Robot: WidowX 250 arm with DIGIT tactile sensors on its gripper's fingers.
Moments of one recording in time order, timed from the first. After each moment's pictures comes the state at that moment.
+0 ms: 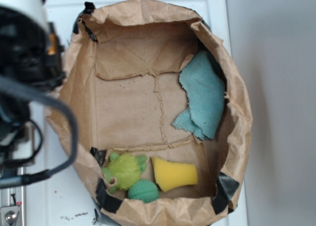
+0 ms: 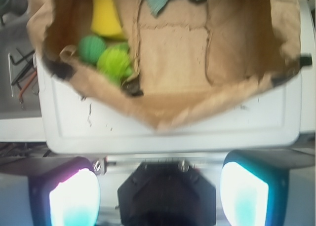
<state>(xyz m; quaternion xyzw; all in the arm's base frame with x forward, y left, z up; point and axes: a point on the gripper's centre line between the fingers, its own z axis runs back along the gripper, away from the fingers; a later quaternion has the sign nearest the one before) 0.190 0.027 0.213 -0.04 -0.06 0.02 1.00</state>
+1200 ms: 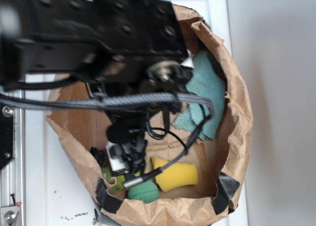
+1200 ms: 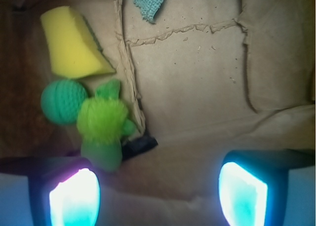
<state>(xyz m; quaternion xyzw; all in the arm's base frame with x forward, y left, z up) 0.252 -0.009 0.115 -0.09 0.04 0.11 0.99</state>
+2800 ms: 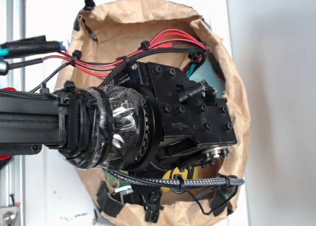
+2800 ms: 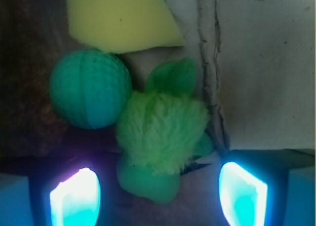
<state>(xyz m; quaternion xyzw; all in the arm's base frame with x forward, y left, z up) 0.247 -0.065 0.071 -0.13 0.15 0.02 0.98</state>
